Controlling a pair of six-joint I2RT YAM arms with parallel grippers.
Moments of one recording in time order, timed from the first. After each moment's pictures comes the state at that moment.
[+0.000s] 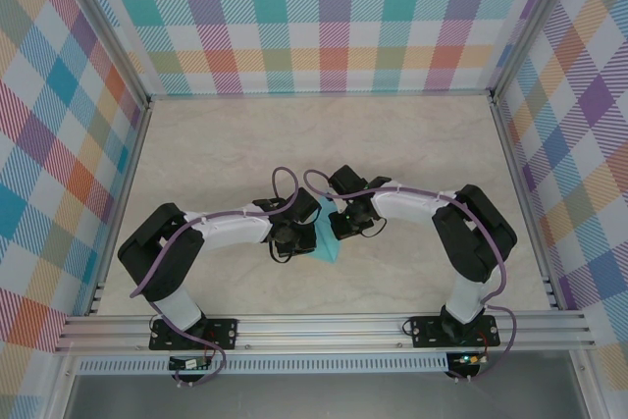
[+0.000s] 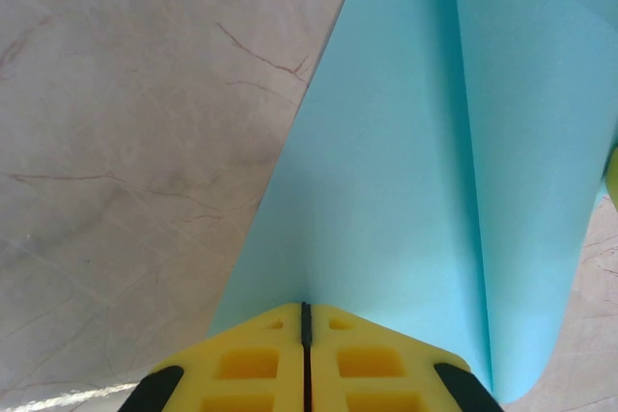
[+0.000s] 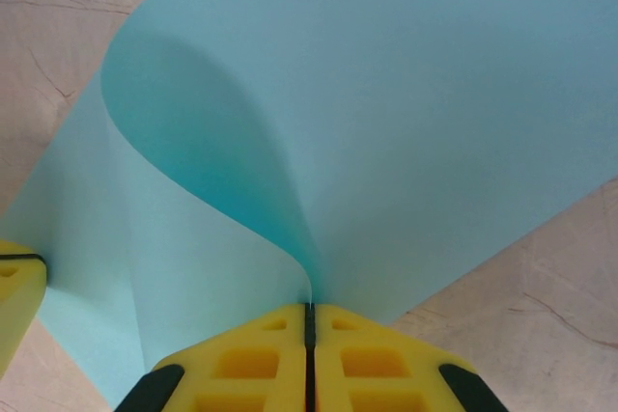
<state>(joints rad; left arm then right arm) -0.81 1.67 0.90 -0.48 0.12 -0.93 0.74 1.77 1.06 -0.58 -0.17 0.32</state>
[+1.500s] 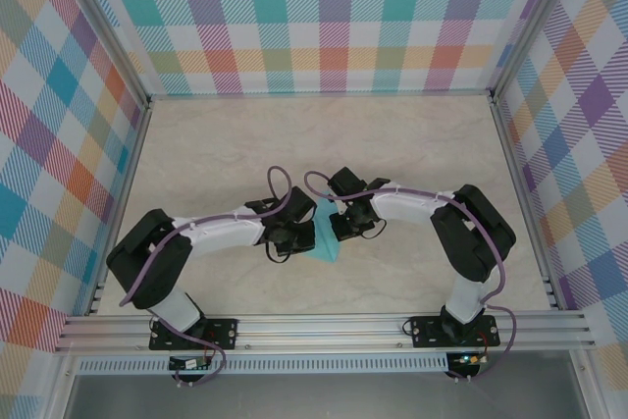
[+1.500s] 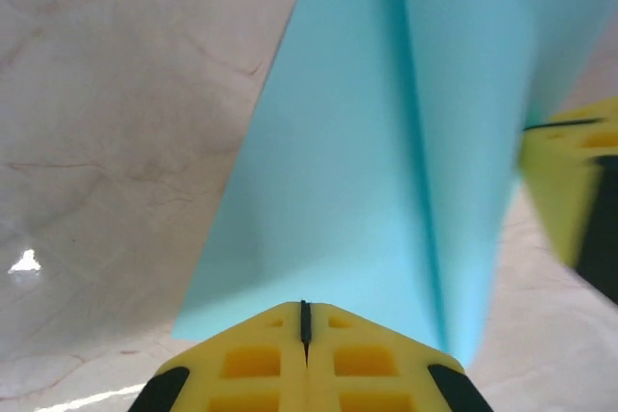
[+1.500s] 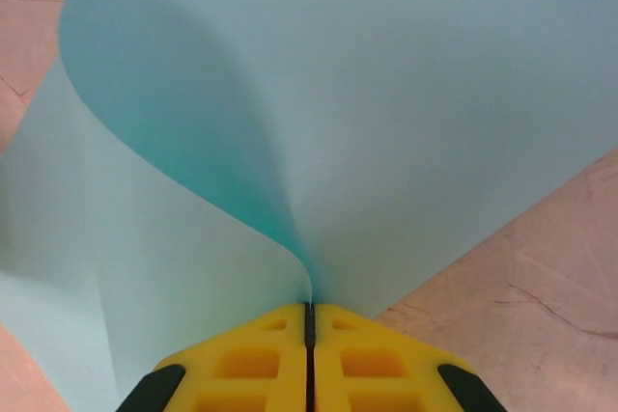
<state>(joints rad) -0.80 1.57 0.85 -0.41 0.15 -0.95 0.75 1.78 1.05 -0.57 -0.14 0.35</state>
